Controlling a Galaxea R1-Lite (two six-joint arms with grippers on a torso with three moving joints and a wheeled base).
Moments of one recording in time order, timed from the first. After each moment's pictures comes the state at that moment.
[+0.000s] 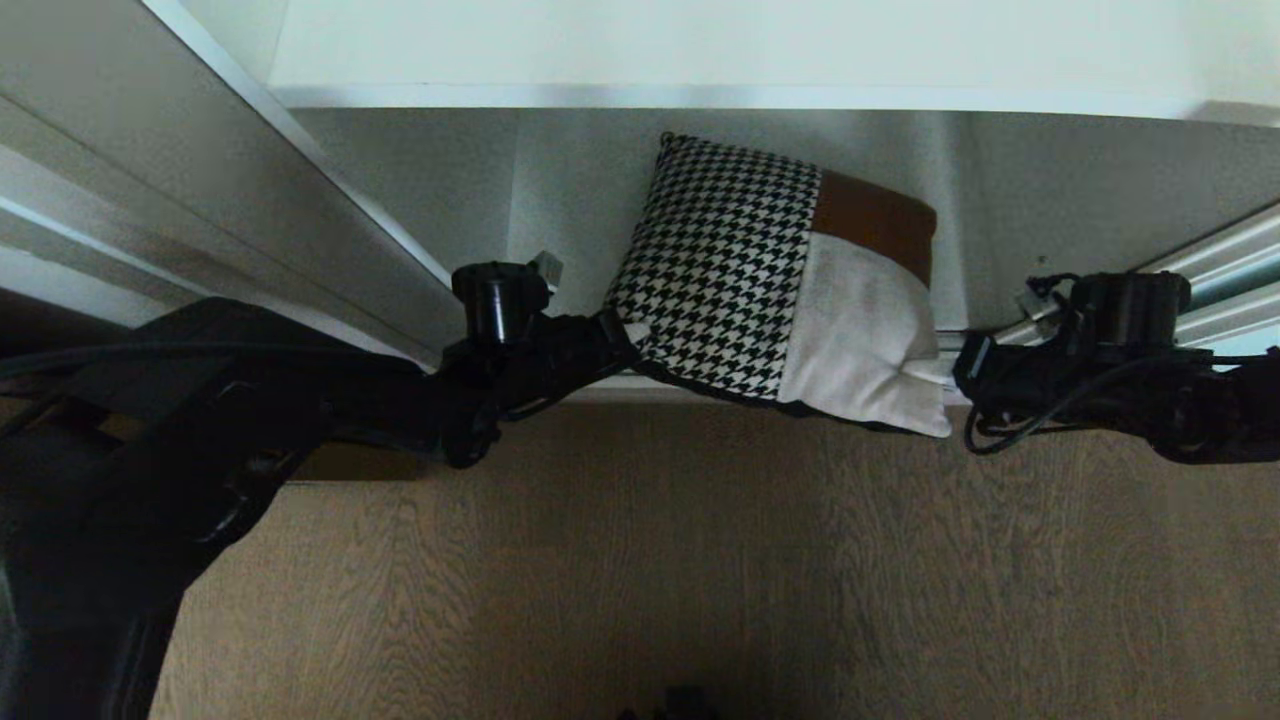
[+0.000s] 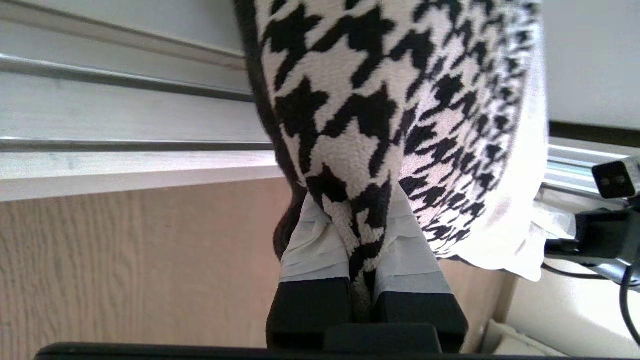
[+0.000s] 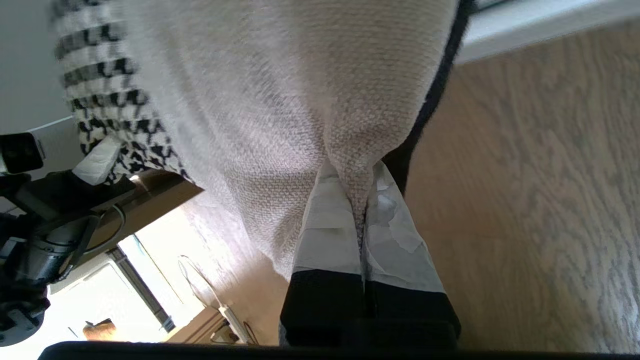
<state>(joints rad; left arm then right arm) -0.39 2.25 -1.49 -0.73 -0.34 -0.60 -0.01 1.98 -1.17 -0.50 0.59 0.65</state>
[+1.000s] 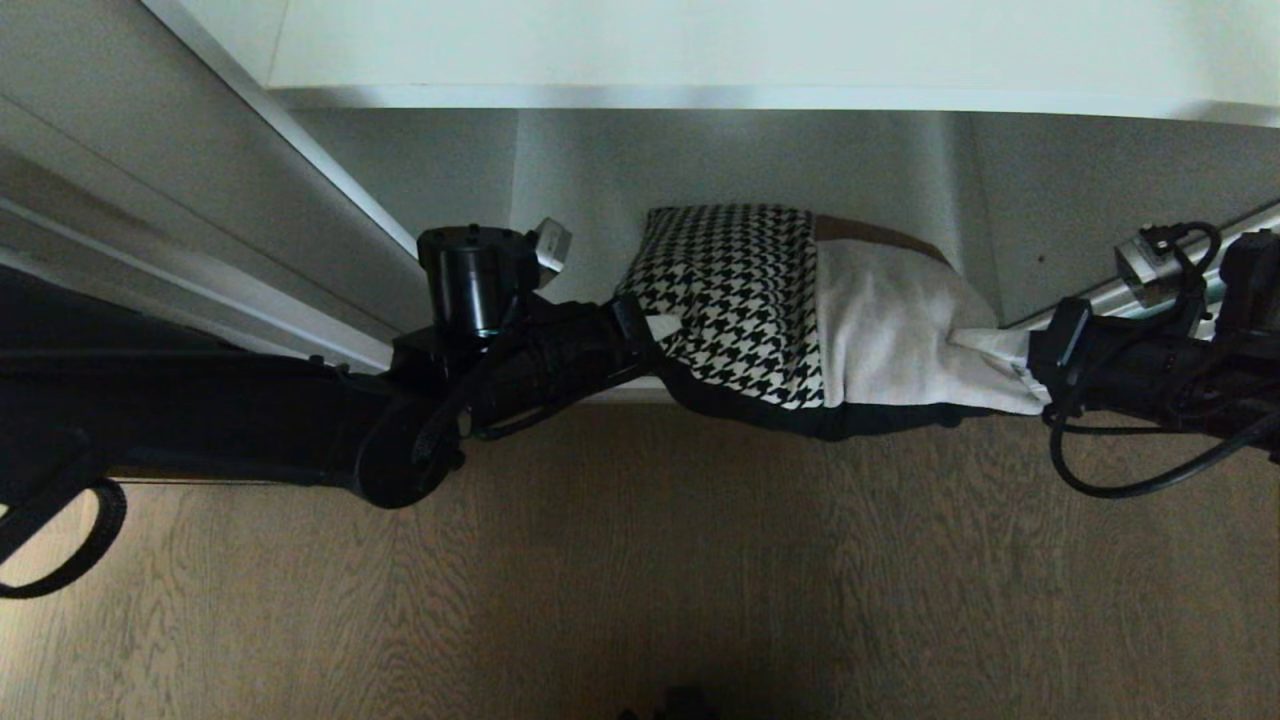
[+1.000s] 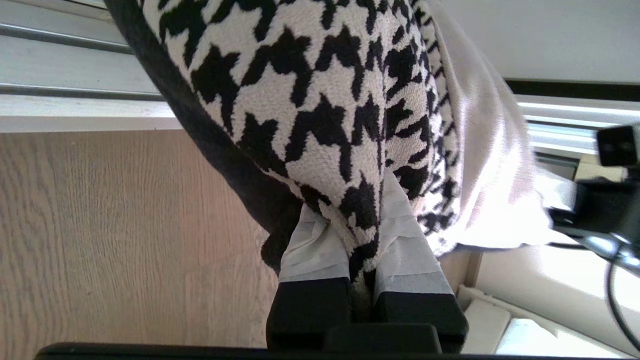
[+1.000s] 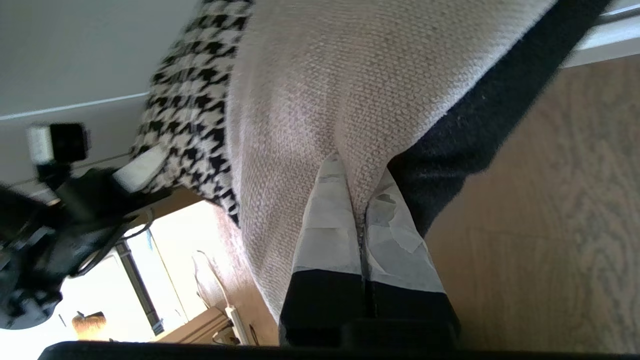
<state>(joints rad) -0.52 1.97 -1.23 -0.72 -0.29 -0.60 0.03 1.62 -0.91 -0.58 0.59 0.65</state>
